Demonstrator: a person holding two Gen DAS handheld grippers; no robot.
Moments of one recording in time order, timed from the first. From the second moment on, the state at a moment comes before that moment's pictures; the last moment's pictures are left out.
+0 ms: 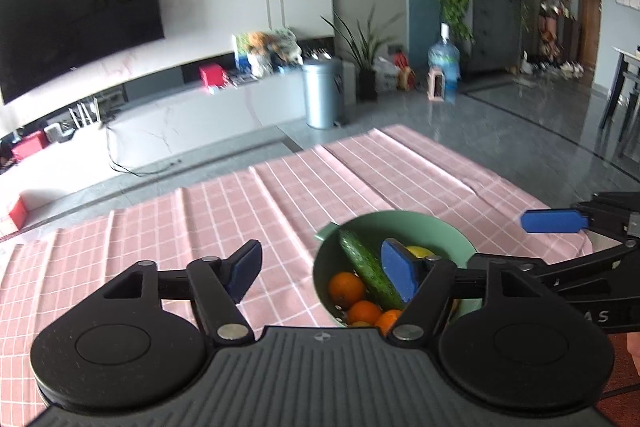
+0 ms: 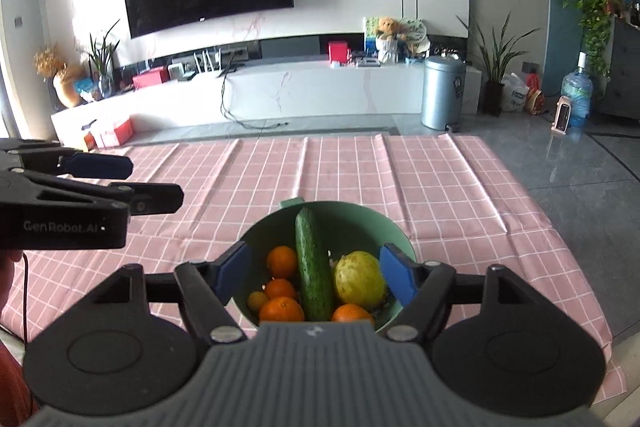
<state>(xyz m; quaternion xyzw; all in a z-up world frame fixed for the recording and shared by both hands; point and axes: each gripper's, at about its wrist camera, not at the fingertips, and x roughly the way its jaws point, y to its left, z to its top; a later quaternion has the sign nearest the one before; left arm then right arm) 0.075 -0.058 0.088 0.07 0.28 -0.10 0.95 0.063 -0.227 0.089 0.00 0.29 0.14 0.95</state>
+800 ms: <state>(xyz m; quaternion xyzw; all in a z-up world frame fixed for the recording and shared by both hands) 0.035 -0.051 0.027 0.07 0.29 -0.02 0.95 0.002 -0.228 0.039 0.05 0.26 0.08 0.96</state>
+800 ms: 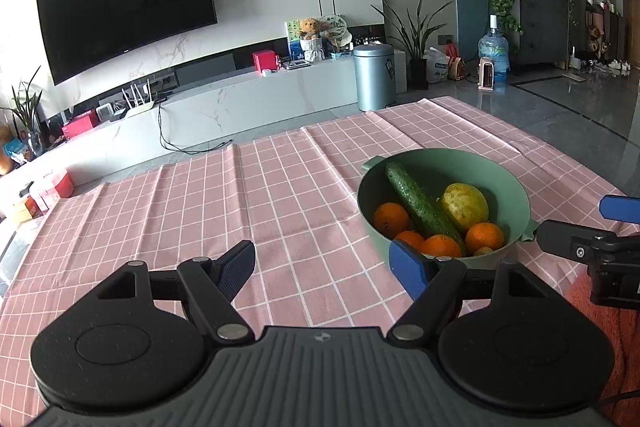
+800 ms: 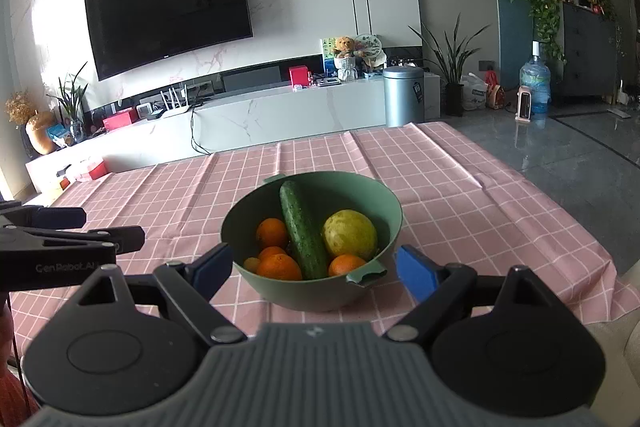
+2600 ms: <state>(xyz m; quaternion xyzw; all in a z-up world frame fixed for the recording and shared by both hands) 0.034 -0.040 0.005 0.07 0.34 -0.01 0.94 0.006 -0.215 0.024 0.02 0.26 0.08 0.96</state>
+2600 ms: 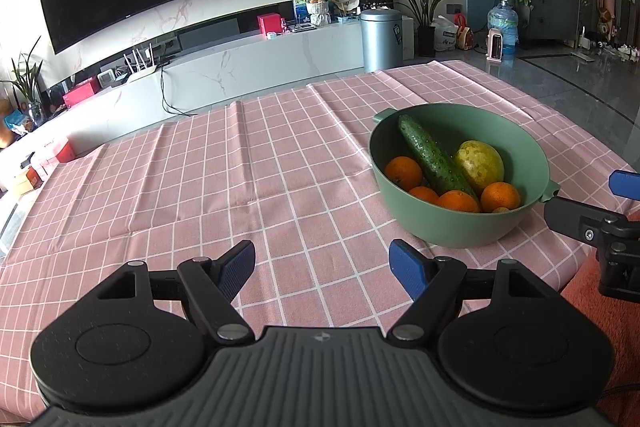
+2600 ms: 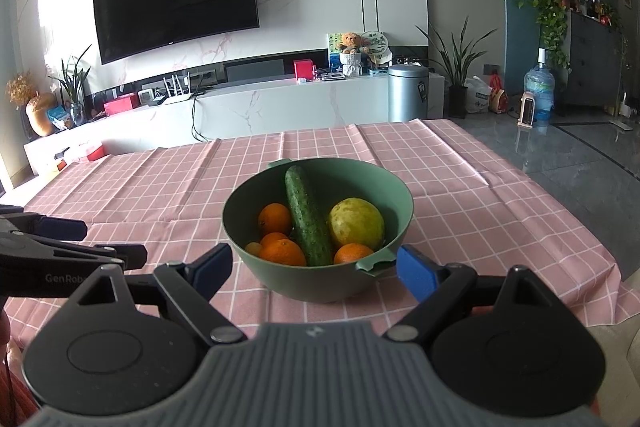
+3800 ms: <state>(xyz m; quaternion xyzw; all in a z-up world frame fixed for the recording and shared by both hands) 0.032 -0.037 0.004 0.07 0.34 -0.01 0.94 0.007 -0.213 0.025 0.02 0.26 0.08 0.96</state>
